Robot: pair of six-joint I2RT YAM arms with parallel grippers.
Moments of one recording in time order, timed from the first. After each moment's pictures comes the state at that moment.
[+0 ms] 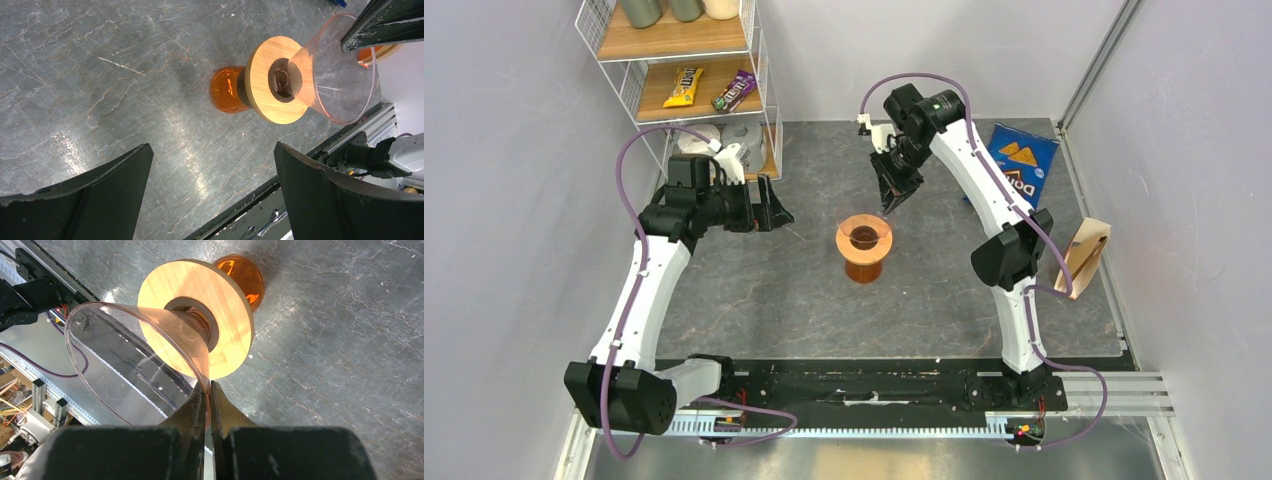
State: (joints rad) left arm -0.10 1.17 1.18 -0.75 0.52 -0.18; right arm 0.51 2.19 2.47 -1.58 -0.42 -0.02
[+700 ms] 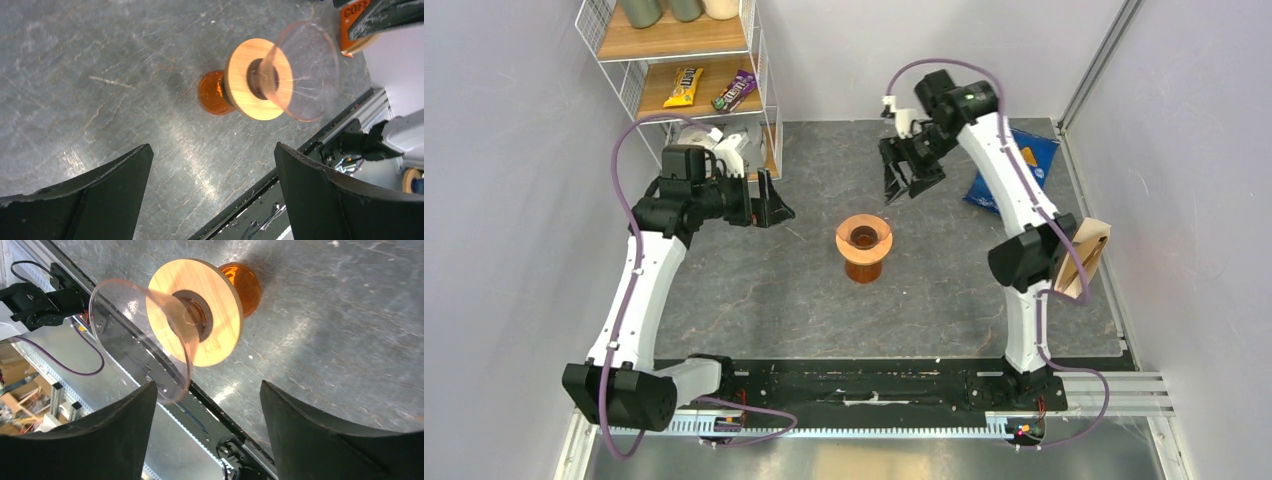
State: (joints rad) left arm -0.10 1.17 1.23 -0.78 0.57 -0.14; right arm 0.44 2.15 2.47 -1.58 -0.51 -0.04
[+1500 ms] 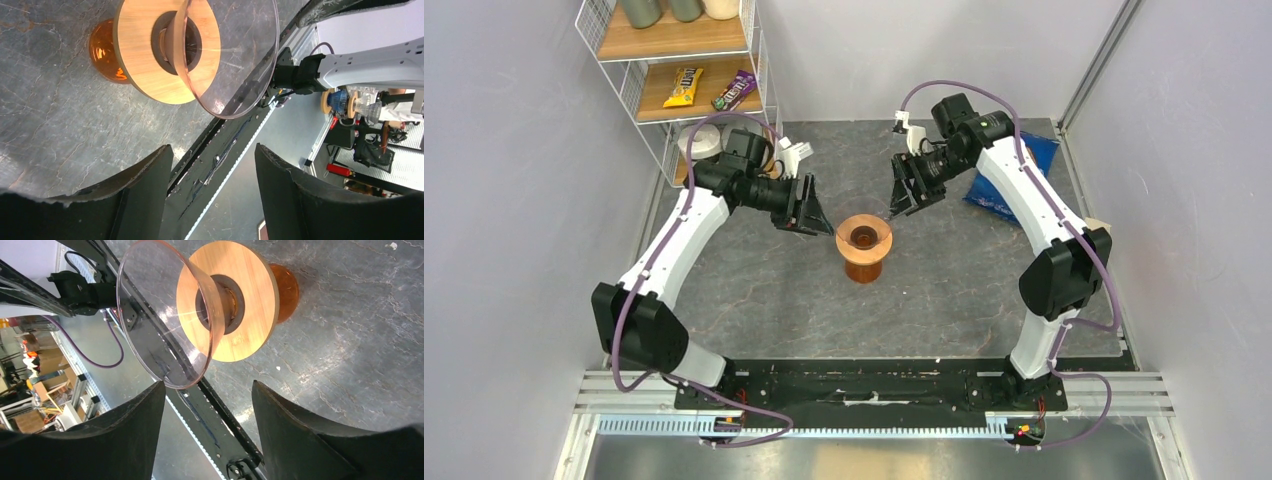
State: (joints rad) left arm -0.30 1.47 1.42 -0.95 0.82 -0.14; right arm 0.37 1.84 1.91 -1.24 -0.71 -0.08
